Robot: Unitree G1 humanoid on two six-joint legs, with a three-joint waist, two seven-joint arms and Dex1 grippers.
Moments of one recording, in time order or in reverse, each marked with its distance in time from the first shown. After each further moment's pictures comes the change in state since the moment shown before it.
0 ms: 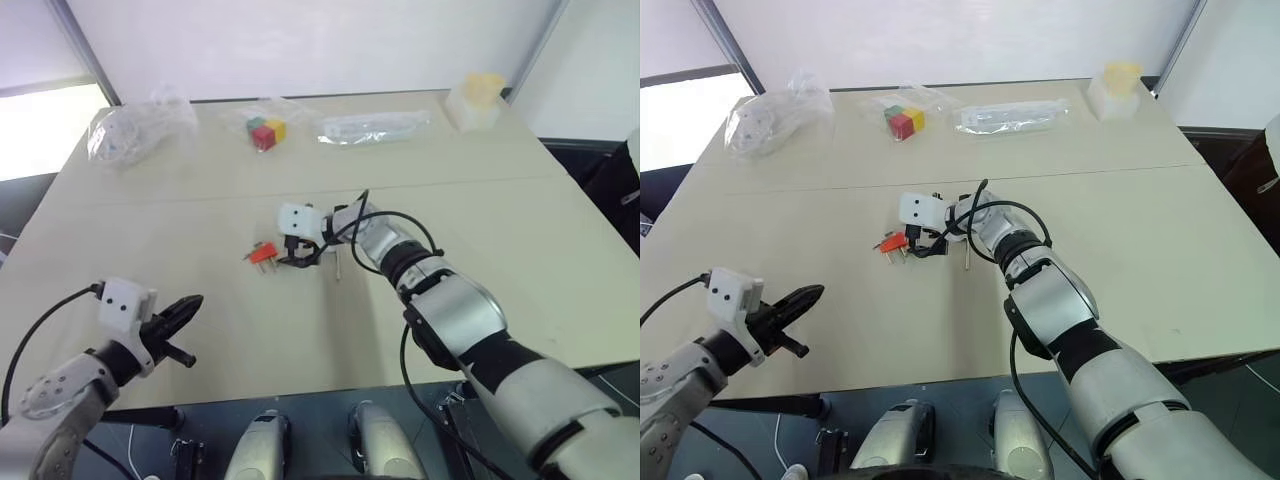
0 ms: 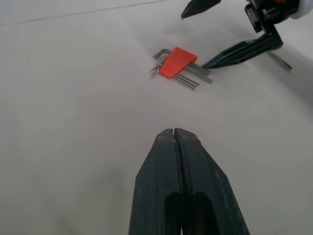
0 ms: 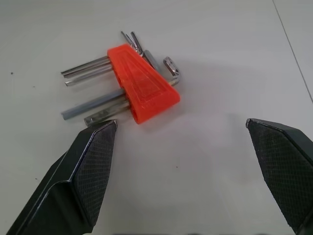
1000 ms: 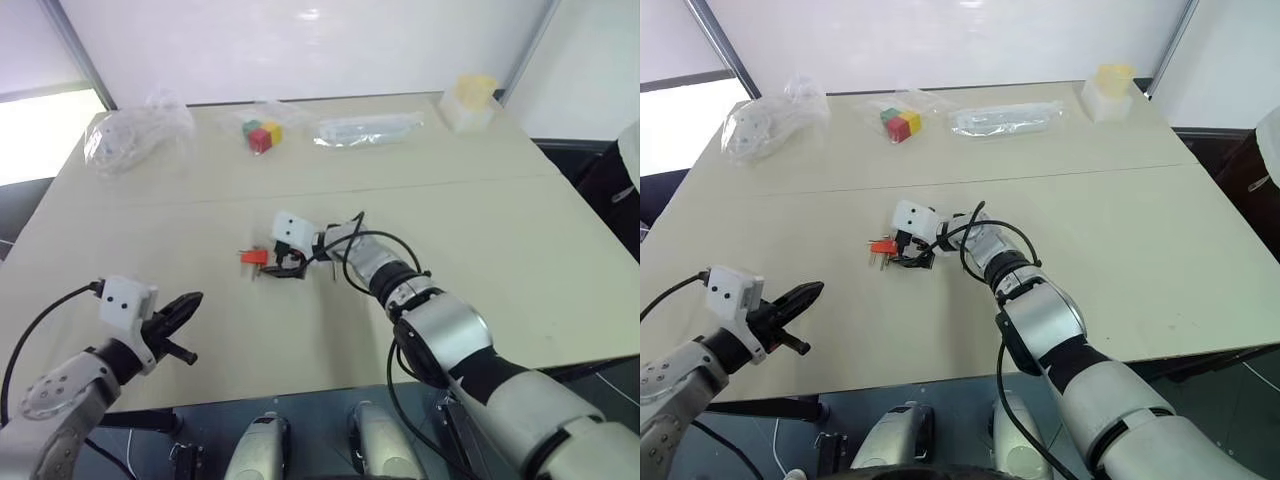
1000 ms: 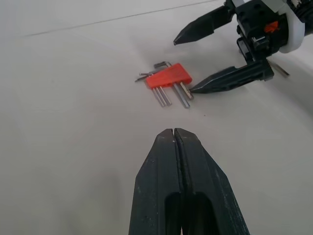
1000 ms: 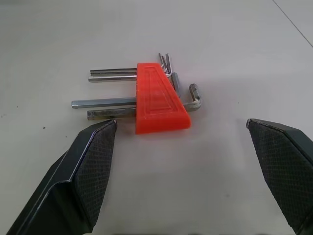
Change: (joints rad) left arm -0.017 0.002 -0.007 -0.014 0.000 0.000 0.019; right arm 0.097 0.067 -0.102 -0.024 0.047 0.048 -0.039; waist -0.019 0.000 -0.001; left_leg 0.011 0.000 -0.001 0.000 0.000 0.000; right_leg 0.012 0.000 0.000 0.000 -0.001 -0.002
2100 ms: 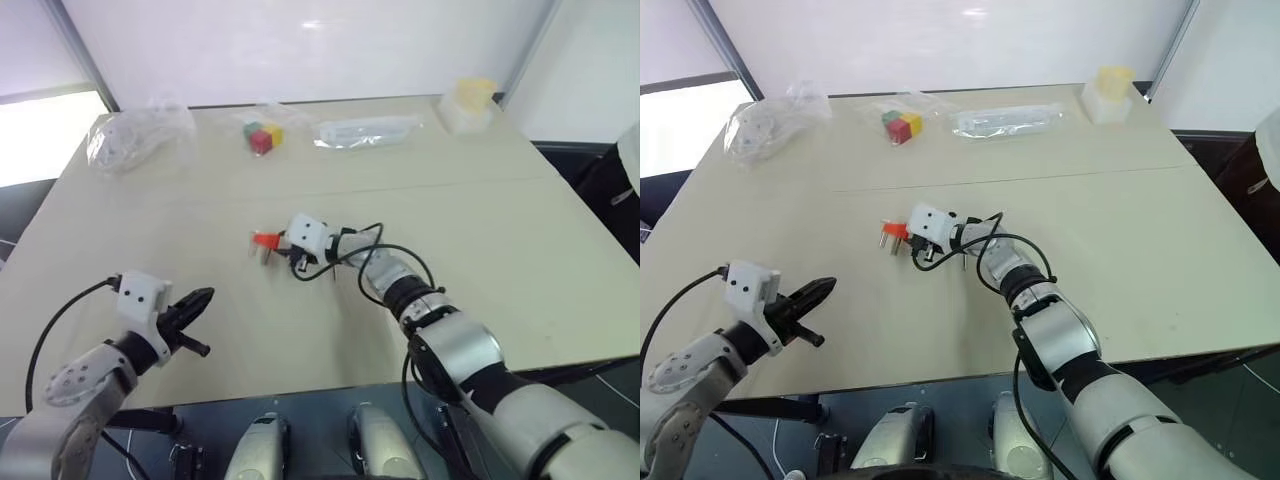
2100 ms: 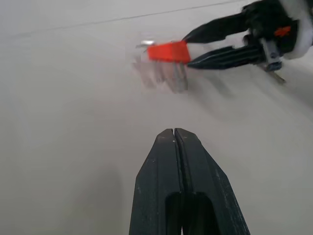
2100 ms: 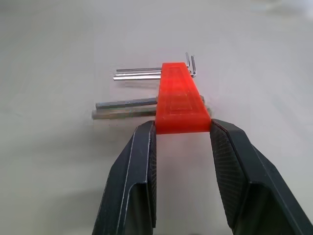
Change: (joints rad) left arm -0.120 -0.027 -0.093 0.088 0.038 -0.007 0.002; right arm 0.182 -0.115 0.030 -0.258 -0.001 -0.212 -0.158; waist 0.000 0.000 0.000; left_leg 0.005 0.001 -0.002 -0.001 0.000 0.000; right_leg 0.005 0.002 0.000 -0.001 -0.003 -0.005
